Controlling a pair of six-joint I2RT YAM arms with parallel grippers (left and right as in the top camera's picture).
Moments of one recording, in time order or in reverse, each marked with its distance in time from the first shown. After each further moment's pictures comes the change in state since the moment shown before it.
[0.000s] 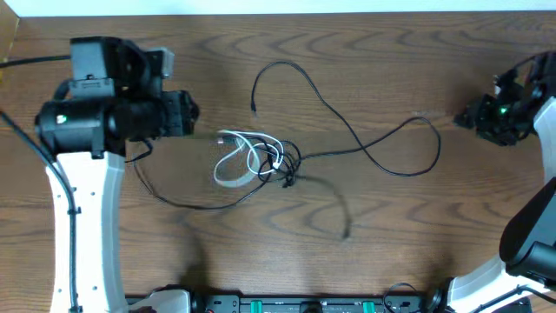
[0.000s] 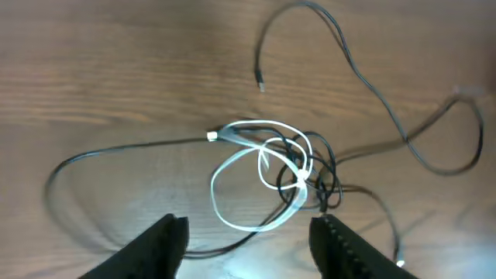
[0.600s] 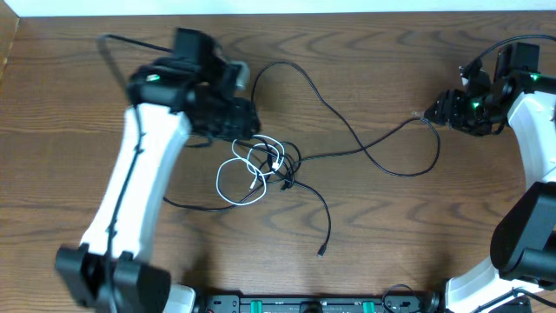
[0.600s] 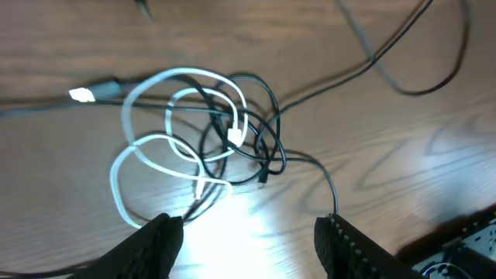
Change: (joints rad) left arm -0.287 0.235 -0.029 0.008 0.041 -0.083; right arm 0.134 -0.022 0.000 0.007 -0.034 -0.039
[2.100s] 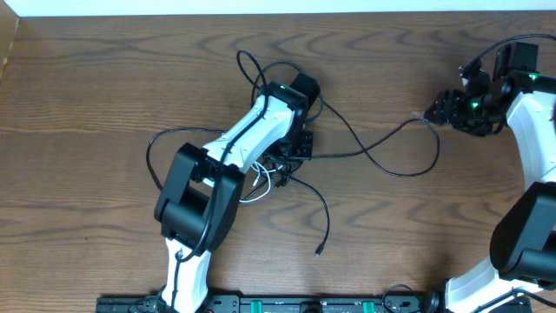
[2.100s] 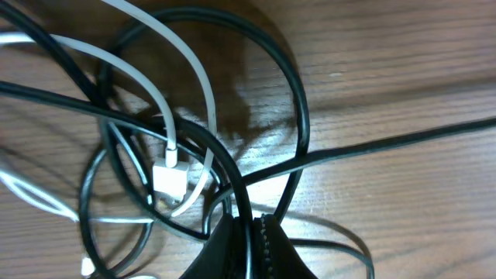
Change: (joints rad) left arm -0.304 0.438 -0.022 0.161 -0.185 -0.345; right arm 0.011 0.000 0.000 0.002 0.028 0.000
